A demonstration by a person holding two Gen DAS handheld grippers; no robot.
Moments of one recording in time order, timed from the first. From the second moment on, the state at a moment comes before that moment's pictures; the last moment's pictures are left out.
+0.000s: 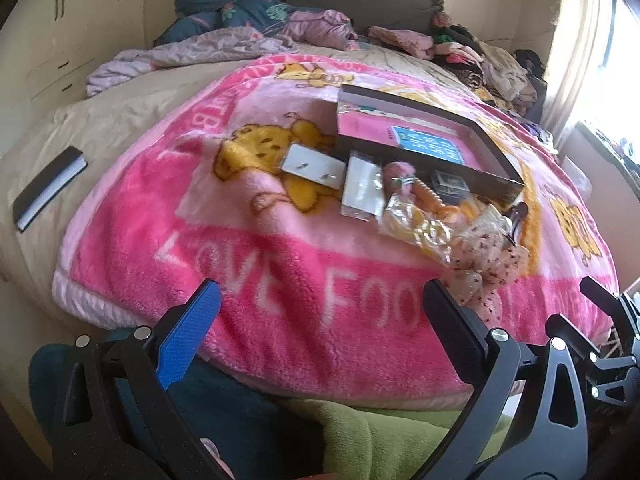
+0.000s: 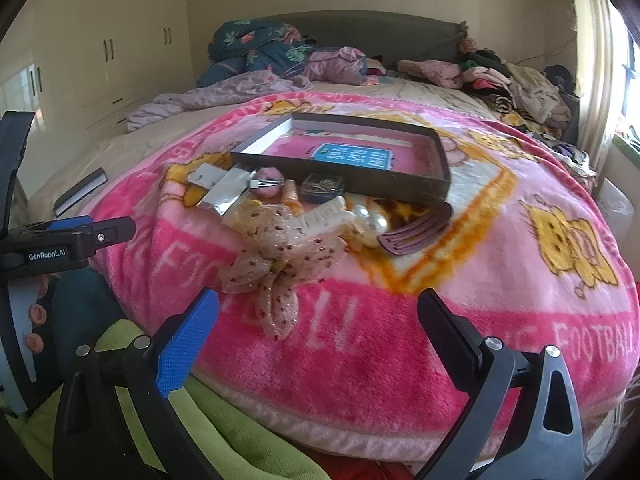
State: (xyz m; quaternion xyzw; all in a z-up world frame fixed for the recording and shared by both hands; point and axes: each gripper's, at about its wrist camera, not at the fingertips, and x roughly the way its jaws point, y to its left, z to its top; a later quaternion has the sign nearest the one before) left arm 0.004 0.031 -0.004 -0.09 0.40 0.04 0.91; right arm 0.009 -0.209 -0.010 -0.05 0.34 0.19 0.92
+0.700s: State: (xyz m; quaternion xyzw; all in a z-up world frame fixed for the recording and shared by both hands) left arm 0.067 0.058 -0.022 -0.13 0.43 0.01 0.90; right arm 0.074 -0.178 -0.052 -0.05 0.38 0.22 0.89
